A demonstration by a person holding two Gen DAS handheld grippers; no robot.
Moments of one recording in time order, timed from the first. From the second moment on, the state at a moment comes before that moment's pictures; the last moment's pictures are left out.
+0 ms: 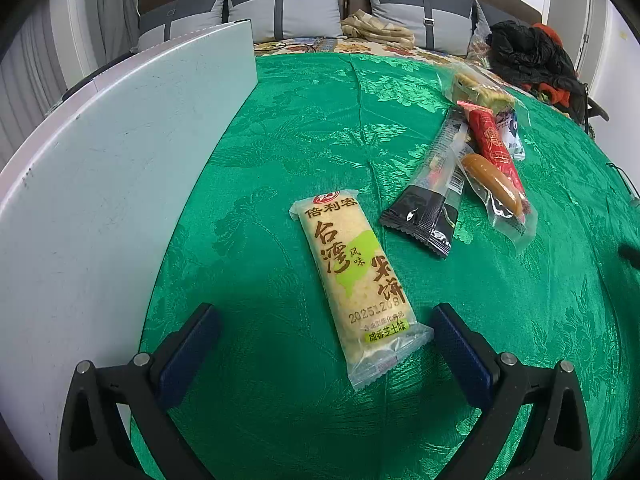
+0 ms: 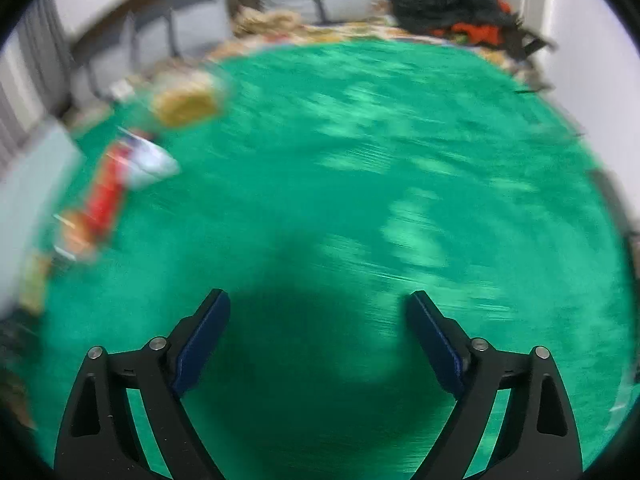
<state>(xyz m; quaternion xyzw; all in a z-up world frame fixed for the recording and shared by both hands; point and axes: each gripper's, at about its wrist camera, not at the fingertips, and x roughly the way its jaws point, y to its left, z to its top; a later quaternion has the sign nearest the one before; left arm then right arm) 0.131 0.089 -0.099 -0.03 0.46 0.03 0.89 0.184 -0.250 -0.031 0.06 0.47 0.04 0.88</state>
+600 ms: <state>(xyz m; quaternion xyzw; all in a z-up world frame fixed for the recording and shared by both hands) 0.130 0.089 -0.099 -0.03 0.46 0.03 0.89 0.234 -0.048 -0.037 -0.08 0.55 0.26 0.79</state>
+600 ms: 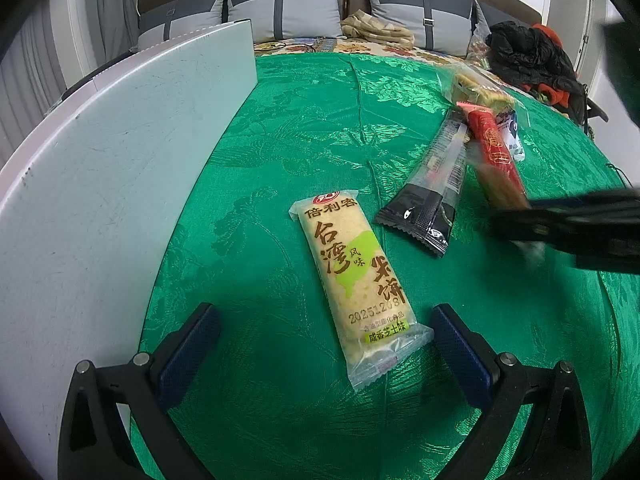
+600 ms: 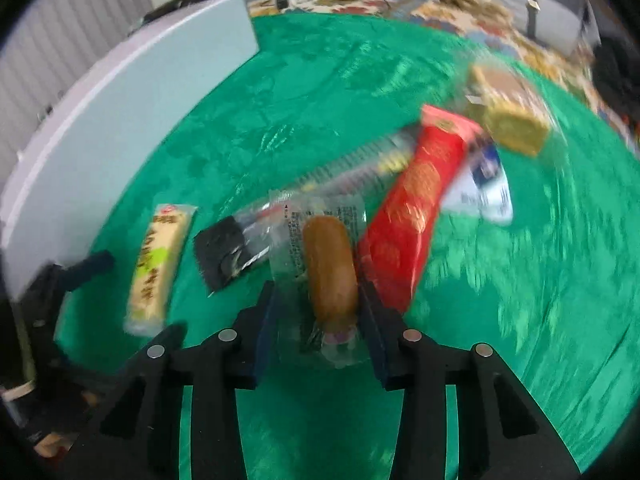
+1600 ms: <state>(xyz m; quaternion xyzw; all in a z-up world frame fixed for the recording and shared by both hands) 0.035 0.133 0.032 -0.19 0.35 -0.08 0.91 0.156 -0.120 0.020 0.14 0.52 0.30 0.79</state>
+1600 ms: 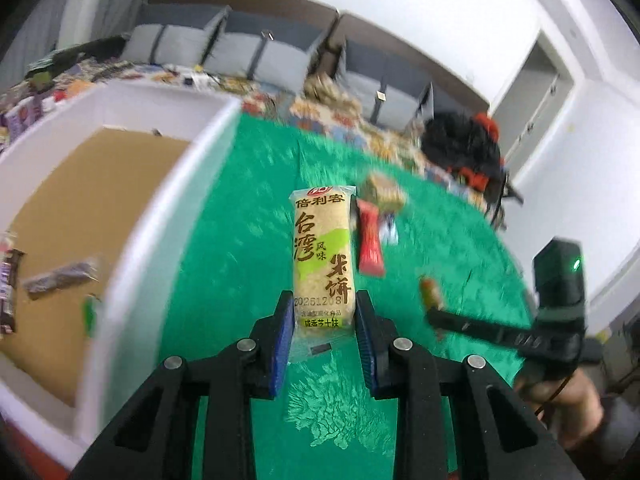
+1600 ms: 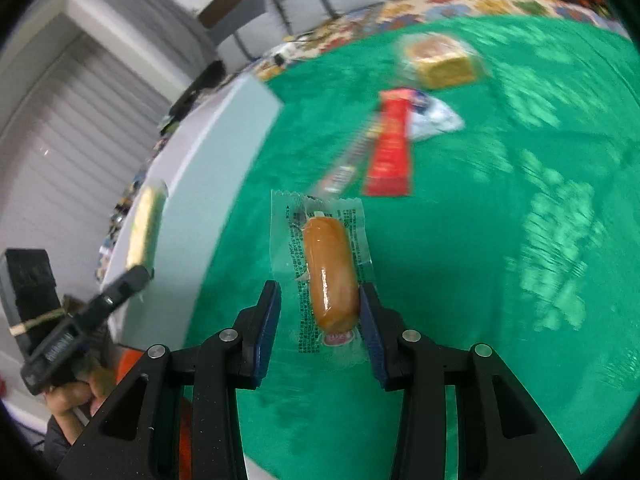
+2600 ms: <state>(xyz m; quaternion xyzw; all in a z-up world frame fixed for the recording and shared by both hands) -0.032 0.341 0.022 -0.17 0.34 0.20 0.90 0.134 0.139 0.095 0.12 0.46 0.47 0.74</state>
